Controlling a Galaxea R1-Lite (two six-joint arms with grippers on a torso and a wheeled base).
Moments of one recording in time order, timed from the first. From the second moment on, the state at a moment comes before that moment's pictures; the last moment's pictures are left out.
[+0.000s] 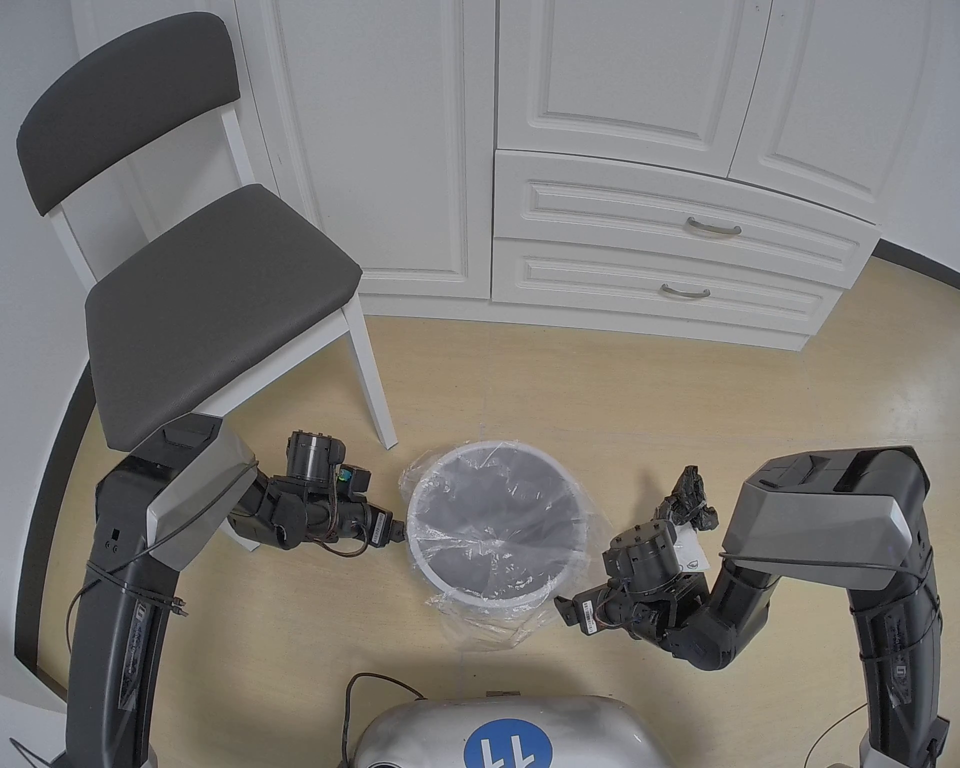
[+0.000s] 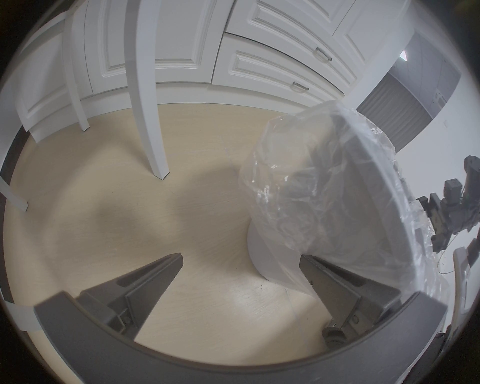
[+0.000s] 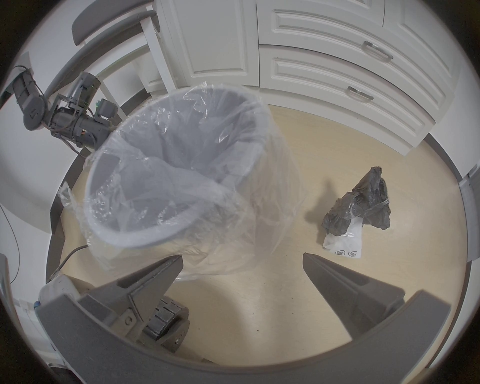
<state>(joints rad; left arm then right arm) -0.22 2.66 -1.50 -0.44 -0.35 0.16 0.57 2.44 -0.80 -0.96 -0.24 0.11</state>
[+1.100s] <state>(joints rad) -0.22 2.66 -1.46 -0.45 -0.36 0.16 0.69 2.49 -1.49 -0.42 -0.34 -0.01</state>
